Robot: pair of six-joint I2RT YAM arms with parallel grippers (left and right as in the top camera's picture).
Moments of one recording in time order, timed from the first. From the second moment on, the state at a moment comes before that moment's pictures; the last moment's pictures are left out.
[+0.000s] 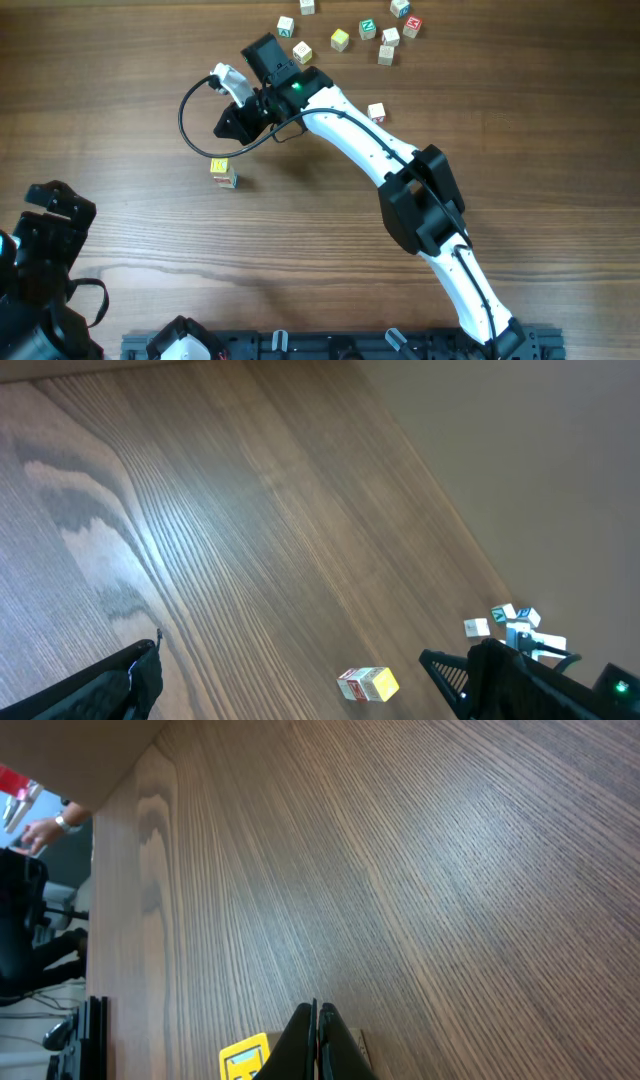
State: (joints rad) left arm 0.76 0.82 1.41 -1.25 0.16 -0.45; right arm 0.71 2.46 2.18 -0.64 -0.73 0.00
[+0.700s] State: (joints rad) left arm 0.76 0.82 1.41 -1.25 0.16 -0.45; right arm 0.72 2.51 2.18 -0.63 -0.76 0.09
